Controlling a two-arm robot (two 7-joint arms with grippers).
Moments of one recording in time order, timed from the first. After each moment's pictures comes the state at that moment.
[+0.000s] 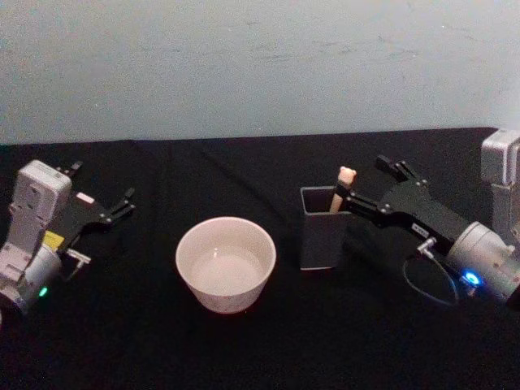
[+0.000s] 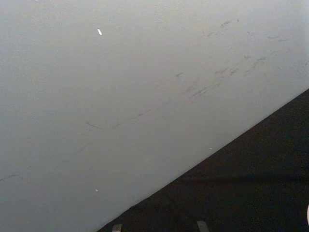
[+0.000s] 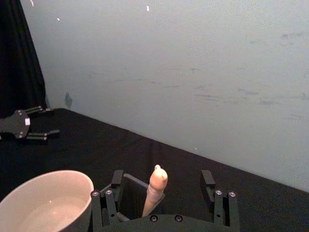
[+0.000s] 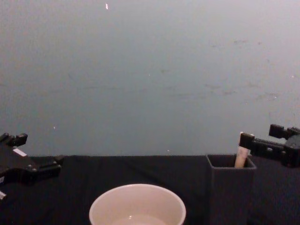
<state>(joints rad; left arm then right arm) -0.20 0.60 0.45 -1.41 -0.25 -0.12 0.03 0.17 0.53 -0.36 -1.49 0.56 -0.09 0.40</state>
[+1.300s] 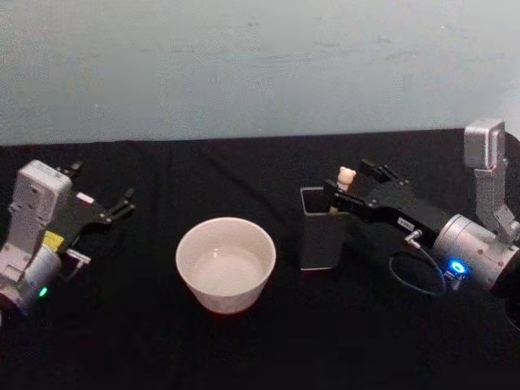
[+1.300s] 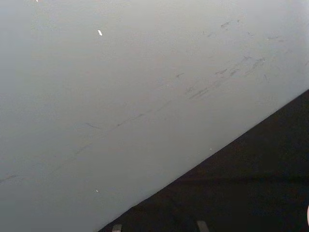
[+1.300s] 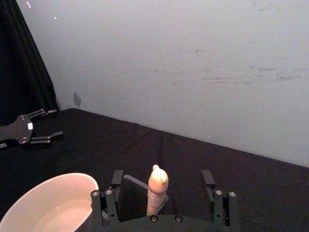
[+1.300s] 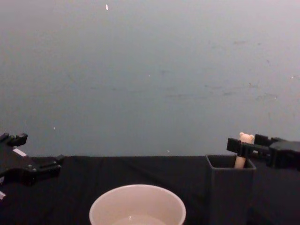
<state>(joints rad) -0.20 0.60 0.45 -1.41 -0.25 -0.12 0.03 0.25 0.46 -0.35 -1.38 0.60 0.02 0.49</state>
